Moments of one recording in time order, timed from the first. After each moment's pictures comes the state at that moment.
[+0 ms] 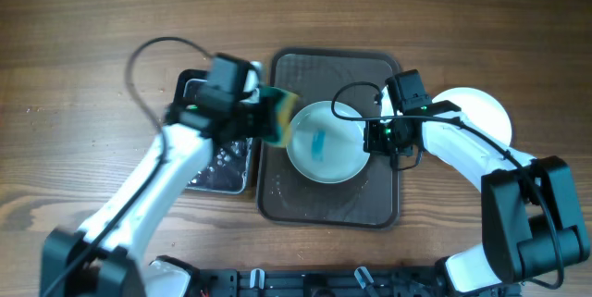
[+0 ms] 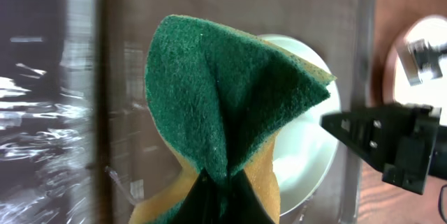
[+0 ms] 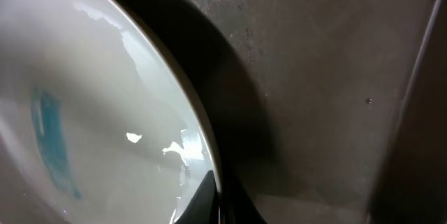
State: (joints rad) left arm -0.42 1.49 1.03 -0.60 0.28 -0.48; right arm 0.26 1.69 0.86 -0.52 -0.29 0.37
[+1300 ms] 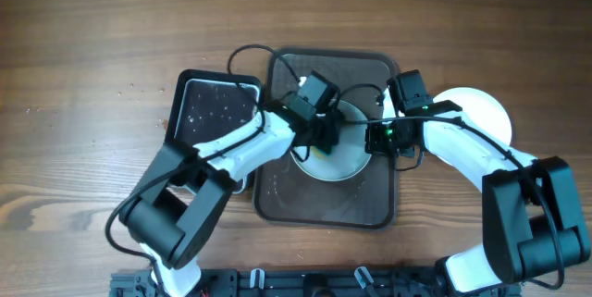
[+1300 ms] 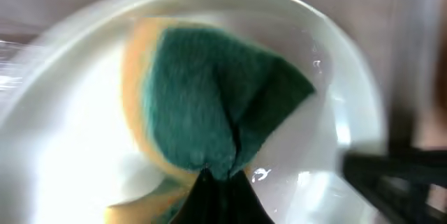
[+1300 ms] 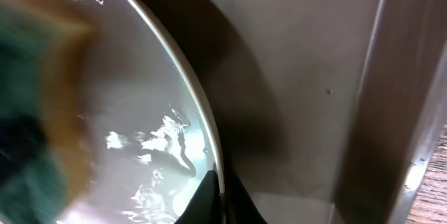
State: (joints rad) left arm -0.69 1.89 1.12 -0.34 0.20 -0.63; right arm 0.25 1.69 0.86 -0.54 -0.28 0.37
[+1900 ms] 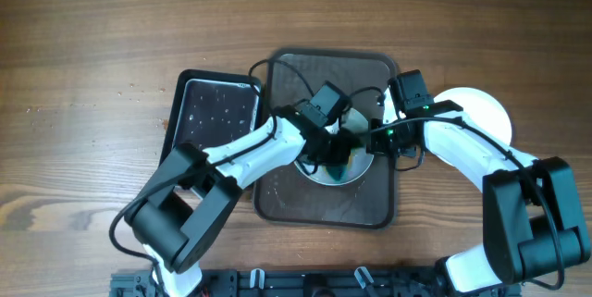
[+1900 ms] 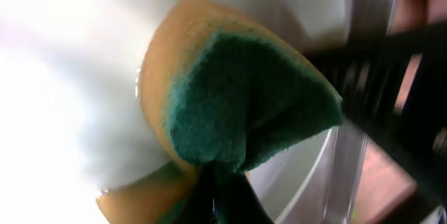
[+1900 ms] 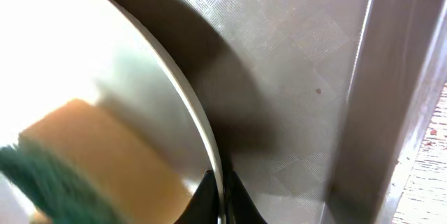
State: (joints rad) left arm -0.75 1.90 1.14 -0.46 0.36 -0.61; right arm 0.25 1.69 0.86 -0.55 -0.27 0.35
